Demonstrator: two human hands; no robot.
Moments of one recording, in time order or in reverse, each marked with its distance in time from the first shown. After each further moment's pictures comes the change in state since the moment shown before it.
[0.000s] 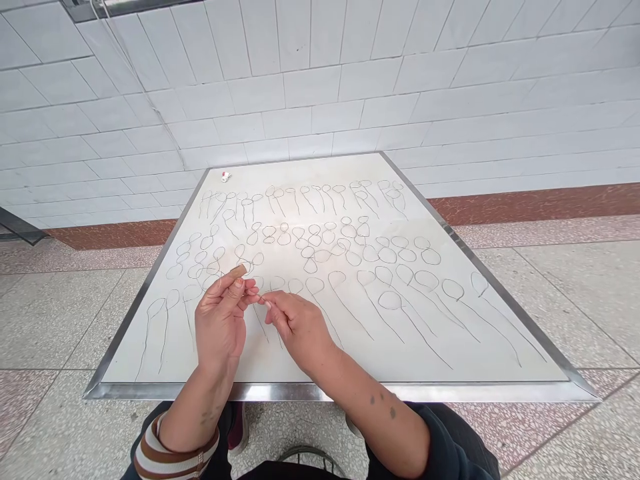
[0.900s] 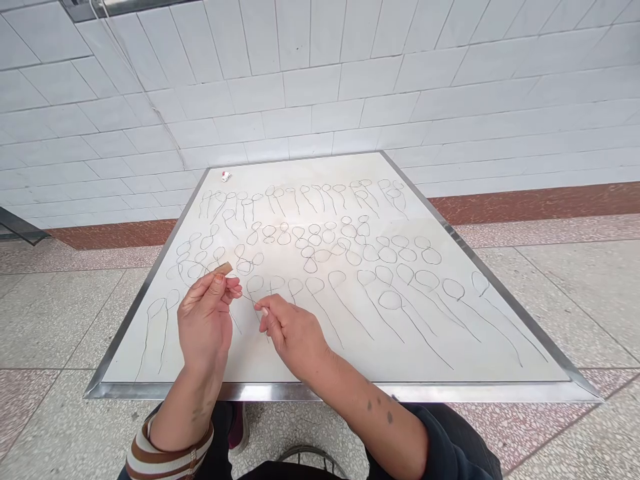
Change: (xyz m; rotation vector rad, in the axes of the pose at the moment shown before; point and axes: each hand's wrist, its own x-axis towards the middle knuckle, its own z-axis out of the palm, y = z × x) left_hand 0.006 0.011 -0.006 0.045 0.112 0.128; right_hand -0.007 -0.005 0.005 0.040 -0.136 0.112
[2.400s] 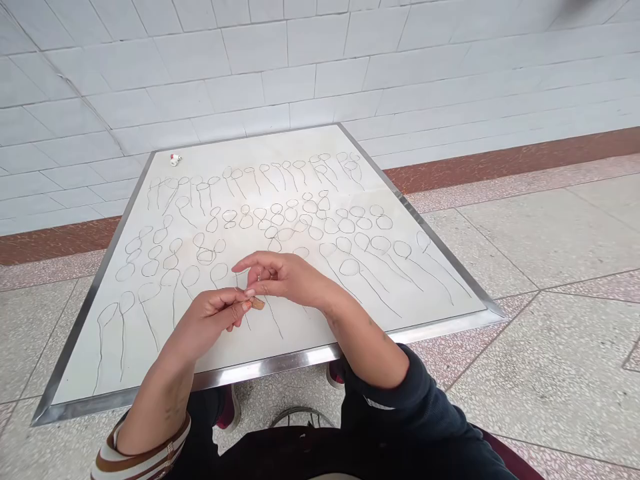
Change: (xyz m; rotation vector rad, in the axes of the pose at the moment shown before) left_hand -0.007 -0.004 0.005 0.629 -0.879 -0.306; right_hand 0.024 0.015 -0.081 0.491 -0.288 0.053
